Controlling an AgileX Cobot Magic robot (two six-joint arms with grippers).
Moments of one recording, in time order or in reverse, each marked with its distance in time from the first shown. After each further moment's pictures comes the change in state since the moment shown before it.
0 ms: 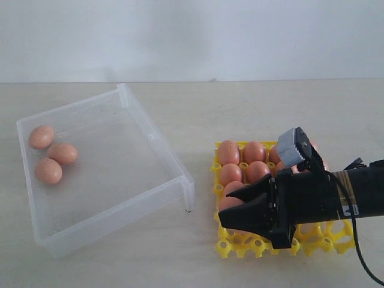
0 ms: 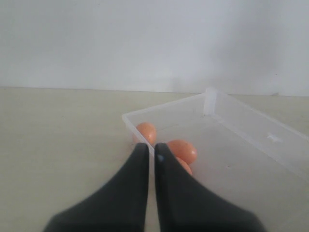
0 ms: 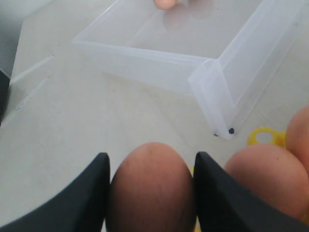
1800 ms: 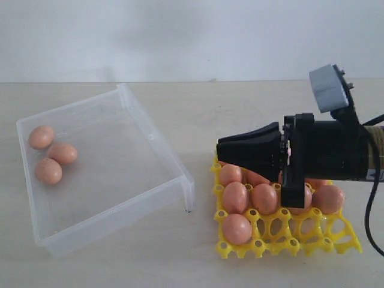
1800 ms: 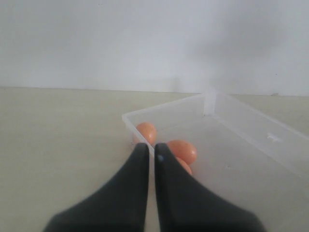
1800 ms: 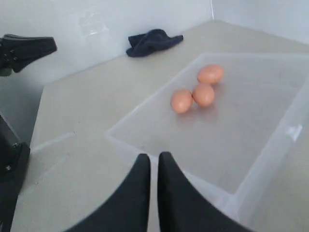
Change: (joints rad) left arm 0.000 0.000 0.000 0.000 0.000 0.000; right arm 0.012 -0.294 0.000 0.084 -0.113 0.068
